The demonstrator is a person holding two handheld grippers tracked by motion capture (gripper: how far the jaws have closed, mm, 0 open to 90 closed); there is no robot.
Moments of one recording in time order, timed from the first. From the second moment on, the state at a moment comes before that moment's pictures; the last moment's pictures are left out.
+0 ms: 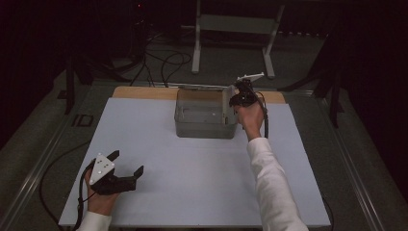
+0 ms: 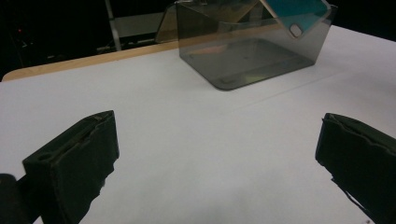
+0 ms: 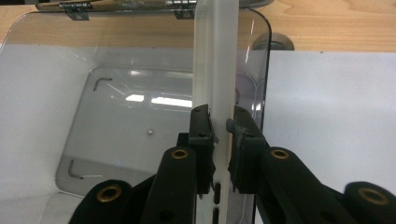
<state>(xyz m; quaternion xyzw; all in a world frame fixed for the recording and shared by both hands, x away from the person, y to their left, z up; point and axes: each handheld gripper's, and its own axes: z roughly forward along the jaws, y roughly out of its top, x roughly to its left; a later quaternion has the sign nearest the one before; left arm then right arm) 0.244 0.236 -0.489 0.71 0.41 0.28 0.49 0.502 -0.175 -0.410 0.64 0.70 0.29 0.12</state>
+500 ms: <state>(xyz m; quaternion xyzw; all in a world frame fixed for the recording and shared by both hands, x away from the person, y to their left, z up) 0.244 0.237 -0.489 0.71 0.41 0.28 0.49 0.507 -0.169 -0.422 0.64 0.71 0.27 0.12</state>
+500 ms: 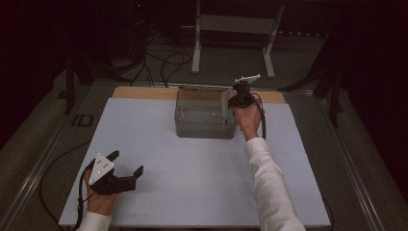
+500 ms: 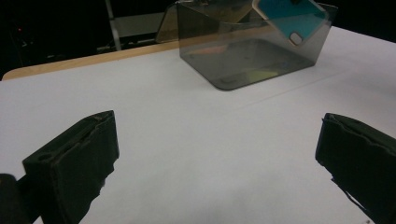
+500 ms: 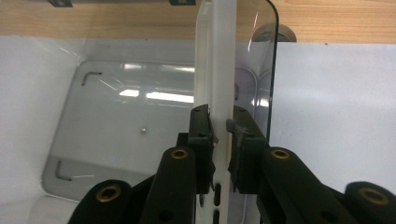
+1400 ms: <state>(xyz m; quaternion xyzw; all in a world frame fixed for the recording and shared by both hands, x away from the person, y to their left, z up) 0.243 0.238 -0.488 0.71 0.42 0.28 0.49 0.513 -0.161 -0.438 0.66 0.70 0.22 0.13</state>
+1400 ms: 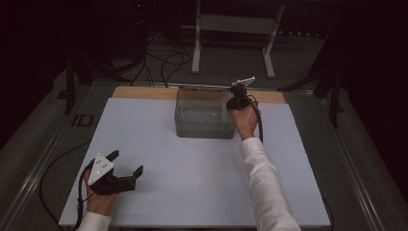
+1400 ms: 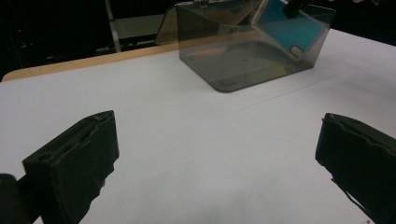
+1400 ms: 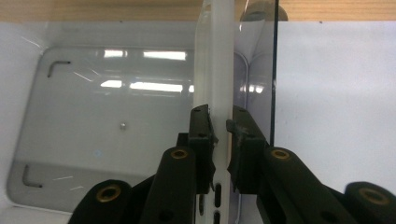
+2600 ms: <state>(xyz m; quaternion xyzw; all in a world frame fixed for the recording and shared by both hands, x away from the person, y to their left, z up) 0.243 0.237 -0.489 0.71 0.41 0.28 0.49 0.515 -0.148 -0.444 0.67 0.71 0.16 0.16</state>
